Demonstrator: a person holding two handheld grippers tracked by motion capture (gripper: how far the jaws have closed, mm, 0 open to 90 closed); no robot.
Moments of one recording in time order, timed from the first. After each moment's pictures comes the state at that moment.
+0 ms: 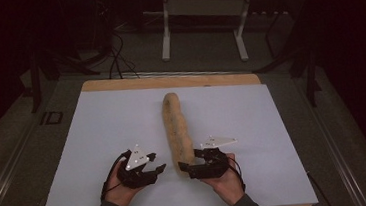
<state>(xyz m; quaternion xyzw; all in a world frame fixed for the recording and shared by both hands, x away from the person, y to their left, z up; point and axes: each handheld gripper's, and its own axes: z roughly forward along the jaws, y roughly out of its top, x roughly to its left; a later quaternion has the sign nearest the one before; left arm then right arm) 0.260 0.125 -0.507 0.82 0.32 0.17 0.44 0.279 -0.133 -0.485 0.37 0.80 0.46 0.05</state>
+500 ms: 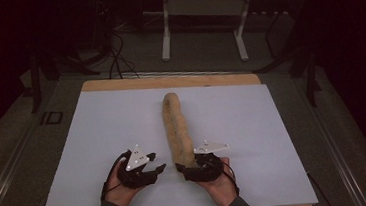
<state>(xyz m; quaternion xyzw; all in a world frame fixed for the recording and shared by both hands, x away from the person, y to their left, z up) 0.260 0.125 -0.507 0.82 0.32 0.17 0.44 0.275 -0.119 -0.503 0.38 0.80 0.45 0.09</state>
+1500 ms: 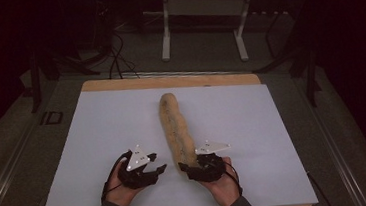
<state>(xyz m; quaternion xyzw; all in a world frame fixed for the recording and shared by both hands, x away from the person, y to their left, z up) 0.260 0.124 -0.508 0.82 0.32 0.17 0.44 0.274 -0.124 -0.501 0.37 0.81 0.44 0.09</state>
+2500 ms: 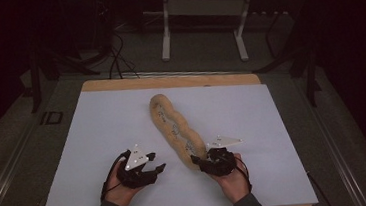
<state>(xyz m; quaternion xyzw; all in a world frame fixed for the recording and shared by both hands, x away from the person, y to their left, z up) 0.260 0.126 -0.508 0.82 0.32 0.17 0.45 0.286 -0.153 -0.497 0.39 0.80 0.44 0.10</state>
